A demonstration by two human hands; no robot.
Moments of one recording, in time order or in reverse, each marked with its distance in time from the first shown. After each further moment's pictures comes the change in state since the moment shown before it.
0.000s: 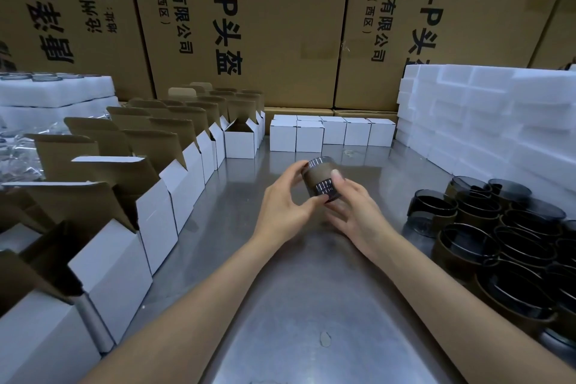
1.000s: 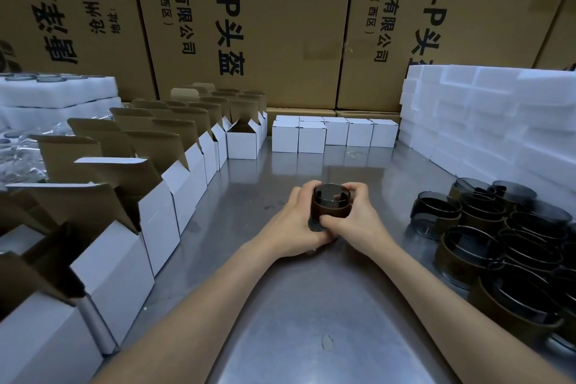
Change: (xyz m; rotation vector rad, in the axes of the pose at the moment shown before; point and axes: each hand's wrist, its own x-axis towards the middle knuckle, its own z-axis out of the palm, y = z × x) left_hand -0.007 -0.009 0.001 0.245 -0.452 -0.088; right_hand 0.006 0.014 -0.010 -0.809 0.133 -0.253
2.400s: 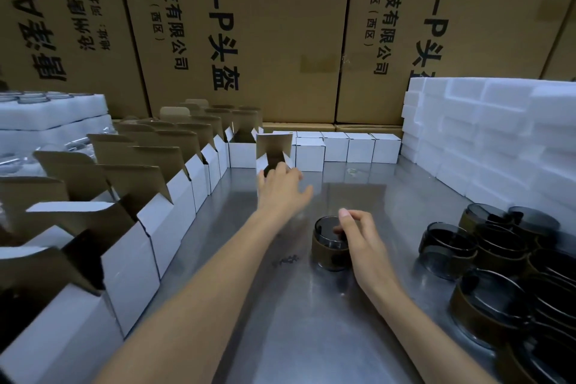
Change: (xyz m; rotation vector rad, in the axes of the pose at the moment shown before) left_hand 0.109 -0.012 -0.032 0.494 0.240 -0.190; right_hand 0.007 0.005 0.004 0.286 0.128 0.074
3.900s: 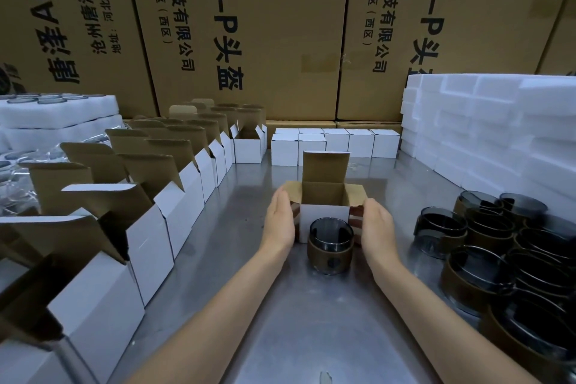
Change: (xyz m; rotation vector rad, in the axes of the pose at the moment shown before) left_hand -0.094 0.016 -0.003 -1.219 0.024 -0.460; right_hand 0.010 0.001 -0.003 0.118 0.200 0.056
